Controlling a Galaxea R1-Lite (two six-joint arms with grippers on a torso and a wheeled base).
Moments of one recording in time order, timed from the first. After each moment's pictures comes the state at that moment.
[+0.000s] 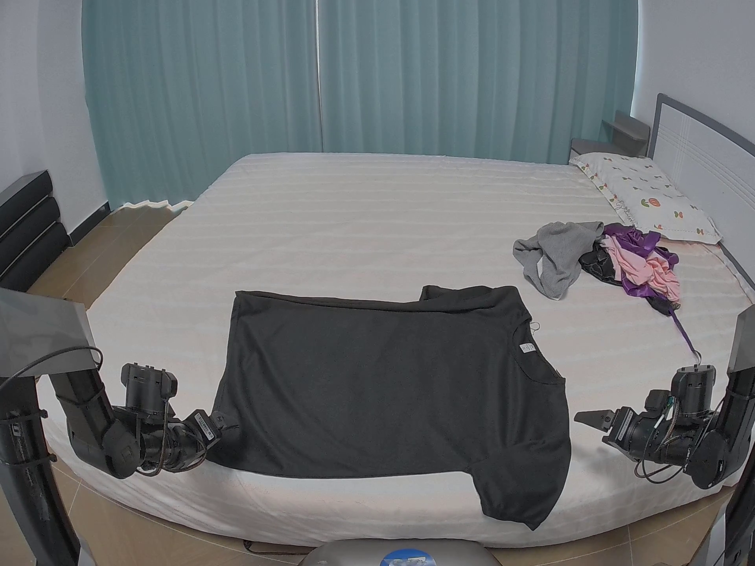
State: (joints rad) left arm -0.07 2.17 -0.39 -0.91 -0.11 -0.77; right arm -0.02 2.10 -0.07 -1.35 0.34 0.61
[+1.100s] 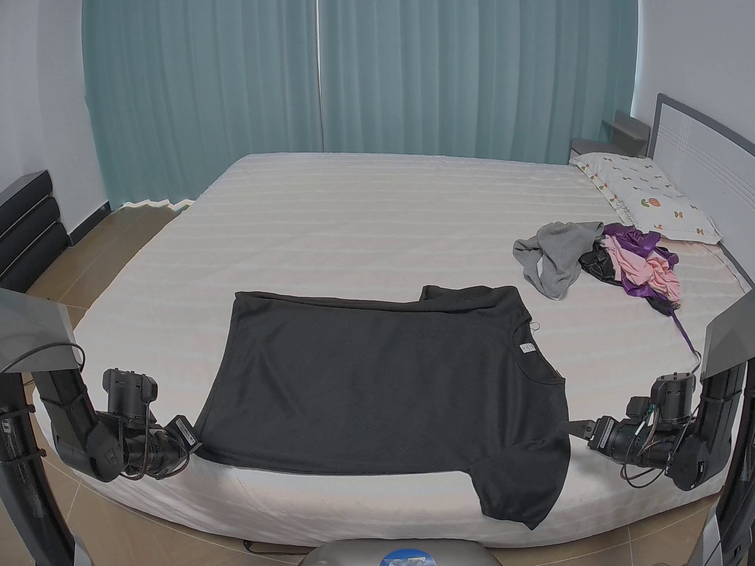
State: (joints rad) left arm 0.01 2.14 -0.32 -0.91 -0.10 -0.76; right arm 0.02 2.25 -0.11 -1.43 0.34 0.55
